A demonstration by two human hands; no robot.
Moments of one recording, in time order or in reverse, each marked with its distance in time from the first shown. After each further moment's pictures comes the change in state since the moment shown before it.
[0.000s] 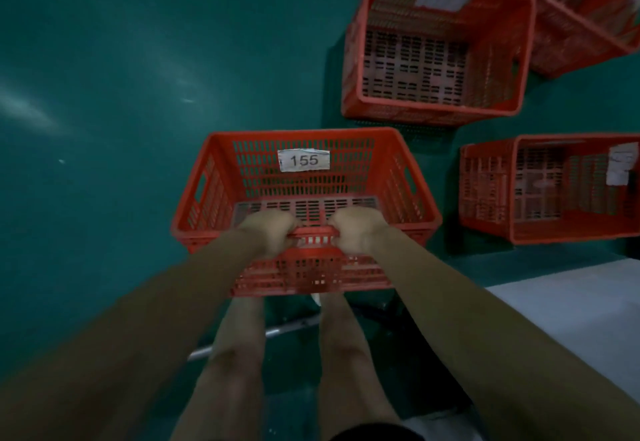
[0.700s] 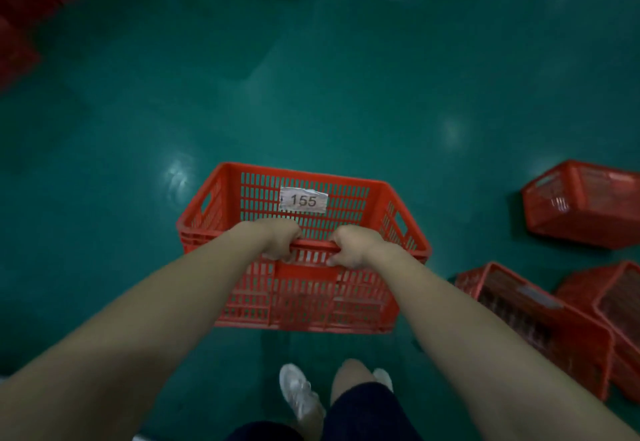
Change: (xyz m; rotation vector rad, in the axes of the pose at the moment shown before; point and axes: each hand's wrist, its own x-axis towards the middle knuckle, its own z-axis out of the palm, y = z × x) left_hand -0.408 -0.161 -0.209 -0.083 0.402 -0.382; right_hand -0.116 -0.391 -0.267 -0.426 0.330 -0.363
